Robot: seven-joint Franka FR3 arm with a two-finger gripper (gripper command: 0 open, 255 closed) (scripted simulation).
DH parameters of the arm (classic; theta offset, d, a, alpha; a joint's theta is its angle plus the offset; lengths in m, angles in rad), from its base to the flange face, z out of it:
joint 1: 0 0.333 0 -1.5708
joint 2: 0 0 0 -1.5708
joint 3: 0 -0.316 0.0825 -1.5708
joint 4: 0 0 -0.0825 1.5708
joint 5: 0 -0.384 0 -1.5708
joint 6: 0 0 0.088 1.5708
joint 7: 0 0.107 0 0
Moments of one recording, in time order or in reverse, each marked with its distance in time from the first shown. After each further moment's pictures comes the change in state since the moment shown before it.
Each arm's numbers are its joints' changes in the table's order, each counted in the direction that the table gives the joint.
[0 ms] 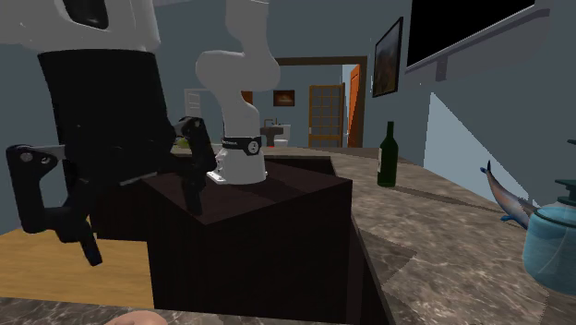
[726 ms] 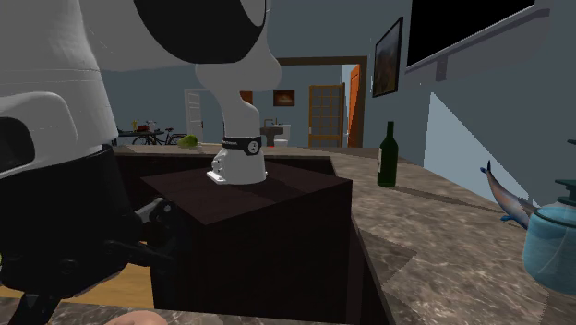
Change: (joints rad) arm -0.117 0.244 -0.078 0.189 -0.109 0.031 -0.090
